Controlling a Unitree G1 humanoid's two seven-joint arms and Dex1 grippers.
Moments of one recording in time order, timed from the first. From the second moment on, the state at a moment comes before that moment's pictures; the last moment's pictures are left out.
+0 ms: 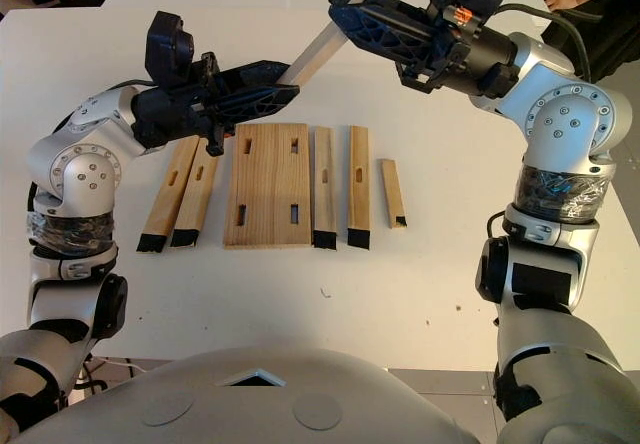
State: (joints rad) left arm -0.52 0.39 0.01 -0.19 -0.83 0.66 -0.99; right arm -0.68 -0.53 -0.20 0.00 1.00 0.92 1.08
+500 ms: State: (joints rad) left arm -0.39 0.38 0.00 -0.18 -0.68 0.53 -0.90; right arm -0.71 -0.61 -0.07 0.12 0.61 0.51 1.14
